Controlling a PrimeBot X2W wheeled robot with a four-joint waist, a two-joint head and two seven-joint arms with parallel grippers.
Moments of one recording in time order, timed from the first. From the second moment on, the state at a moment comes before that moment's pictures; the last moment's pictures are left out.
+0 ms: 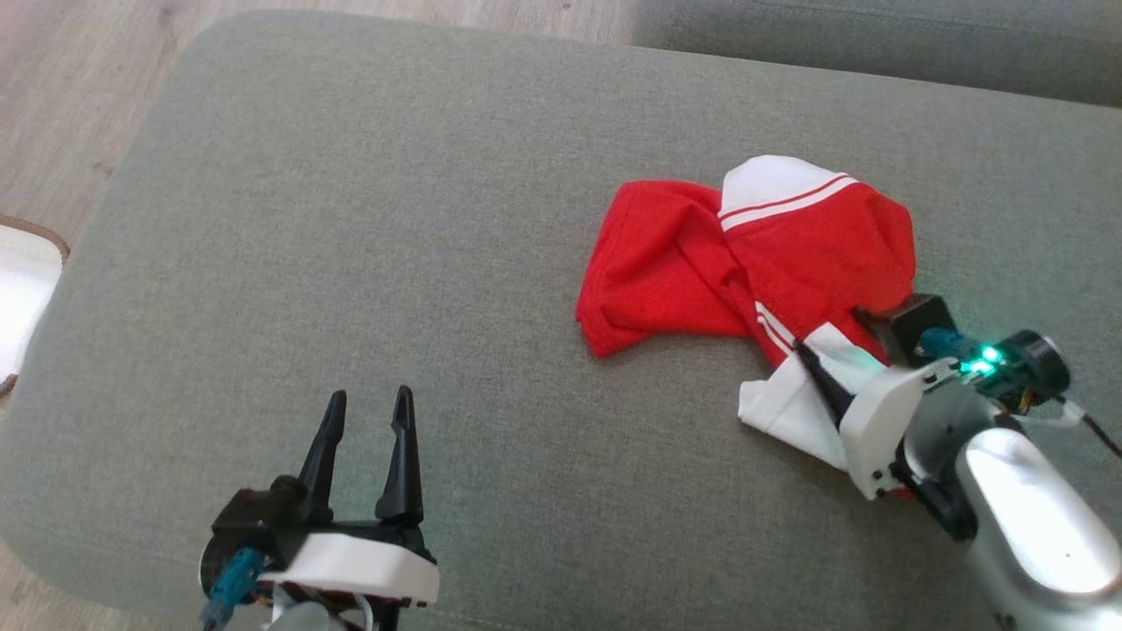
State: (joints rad) left arm -0.08 0.27 -0.54 0.11 -0.65 0.22 -0.24; right arm -0.32 -0.33 0.37 0.35 0.15 0.13 0.30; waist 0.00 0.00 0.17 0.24
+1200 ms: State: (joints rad) left arm -0.05 0.28 -0.52 0.09 -0.65 0.23 -0.24; right arm 0.20 -0.44 0.40 -0.10 0.25 0.13 0.42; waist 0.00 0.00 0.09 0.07
